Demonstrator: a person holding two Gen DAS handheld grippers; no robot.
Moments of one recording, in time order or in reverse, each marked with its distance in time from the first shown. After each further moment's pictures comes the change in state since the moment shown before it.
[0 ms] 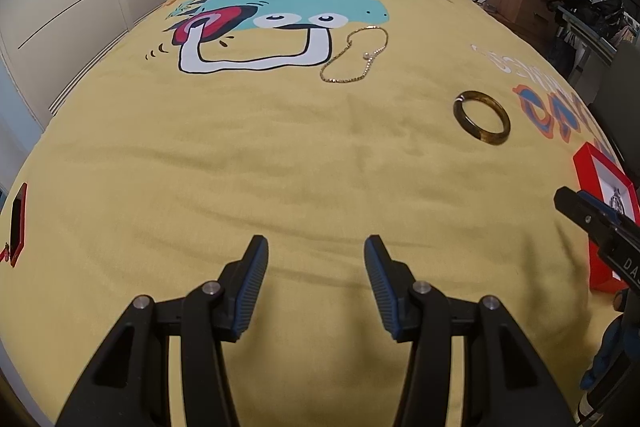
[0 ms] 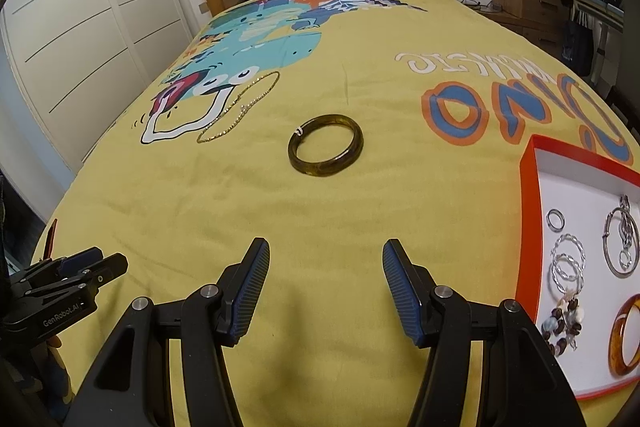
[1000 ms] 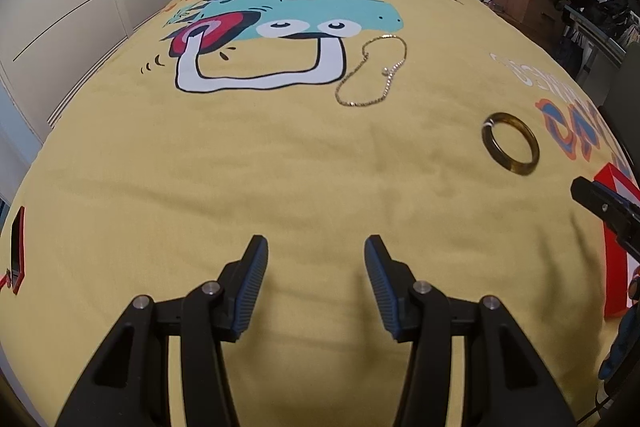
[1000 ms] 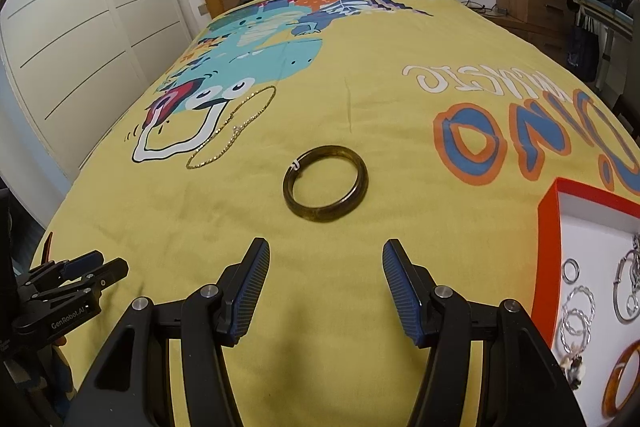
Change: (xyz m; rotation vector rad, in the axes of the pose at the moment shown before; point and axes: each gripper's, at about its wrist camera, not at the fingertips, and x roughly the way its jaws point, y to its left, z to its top) left arm 0.028 0.012 0.037 0.013 -0.007 0.024; right arm 0.028 -0.002 0.037 -0.002 -0.002 0.005
